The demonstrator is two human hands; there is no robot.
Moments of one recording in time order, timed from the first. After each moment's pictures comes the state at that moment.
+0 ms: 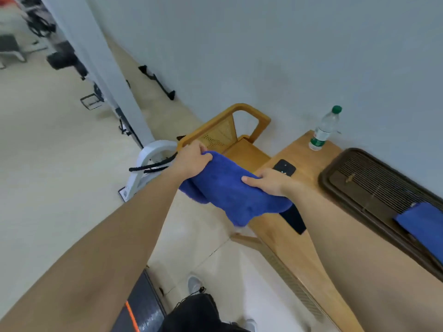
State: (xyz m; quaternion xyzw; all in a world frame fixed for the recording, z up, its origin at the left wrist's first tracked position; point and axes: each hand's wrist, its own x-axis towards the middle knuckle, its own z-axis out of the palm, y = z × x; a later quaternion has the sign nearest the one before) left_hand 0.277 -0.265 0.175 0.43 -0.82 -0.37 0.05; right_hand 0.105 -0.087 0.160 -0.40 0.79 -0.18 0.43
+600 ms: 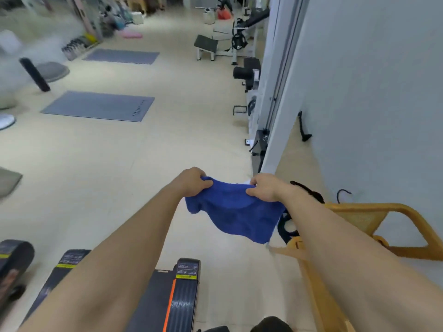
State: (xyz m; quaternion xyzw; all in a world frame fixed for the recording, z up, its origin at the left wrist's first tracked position) left_hand 0.636 -0.490 0.175 0.68 -0.65 -0.35 0.05; right_hand 0.387 -0.487 0.195 -0.72 0.61 0.06 0.32
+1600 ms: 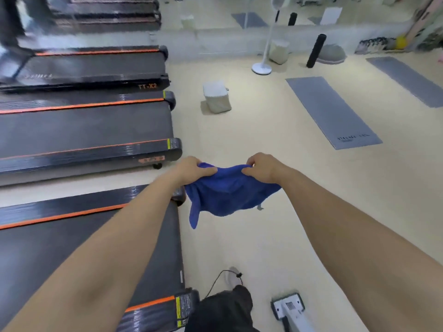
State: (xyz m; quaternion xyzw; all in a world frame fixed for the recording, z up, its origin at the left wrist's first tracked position) left_hand 0.966 -0.561 0.137 0.90 -0.09 -0.27 0.33; right_hand 0.902 -0.801 0.166 -0.94 0.08 0.20 0.27
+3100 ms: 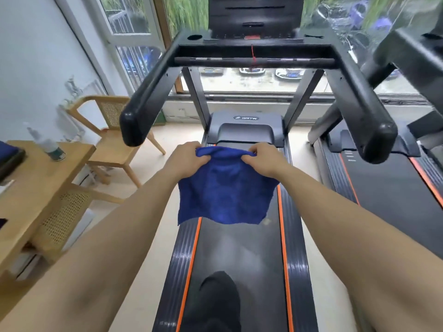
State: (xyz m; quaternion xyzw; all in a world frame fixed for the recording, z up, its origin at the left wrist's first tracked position) left_hand 0.888 0.017 0.248 0.66 0.69 0.20 0.21; right_hand 1.129 0.040 0.248 -0.60 -0.72 0.29 0.16
